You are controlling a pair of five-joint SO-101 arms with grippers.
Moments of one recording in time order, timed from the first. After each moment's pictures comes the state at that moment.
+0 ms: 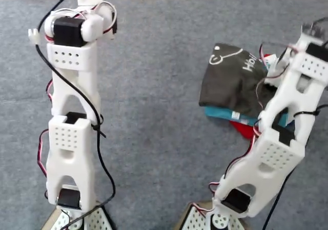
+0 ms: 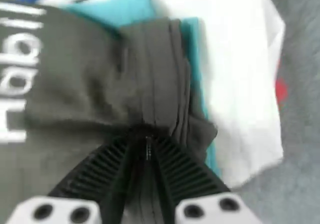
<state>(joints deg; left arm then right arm) 2.2 40.5 -92.0 100.4 4.5 30.4 31.4 -24.0 80.9 2.8</state>
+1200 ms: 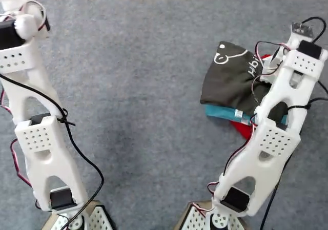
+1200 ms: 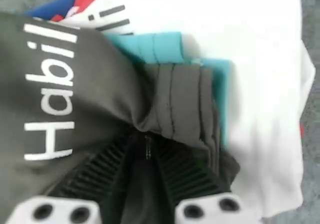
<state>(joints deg) -19.3 40.5 -92.0 100.8 0.0 28.0 48.0 -48.3 90.8 5.7</state>
